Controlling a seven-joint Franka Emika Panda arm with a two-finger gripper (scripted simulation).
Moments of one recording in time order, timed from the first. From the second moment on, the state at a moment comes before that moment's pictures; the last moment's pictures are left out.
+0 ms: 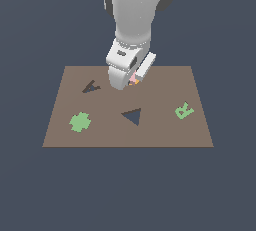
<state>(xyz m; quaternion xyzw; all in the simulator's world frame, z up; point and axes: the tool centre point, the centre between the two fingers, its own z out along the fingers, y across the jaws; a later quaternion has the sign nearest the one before) -0.094 0.013 0.036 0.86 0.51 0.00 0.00</state>
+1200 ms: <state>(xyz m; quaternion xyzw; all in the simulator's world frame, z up) -0.029 -0.032 0.039 0.56 0.83 0.00 0.00</state>
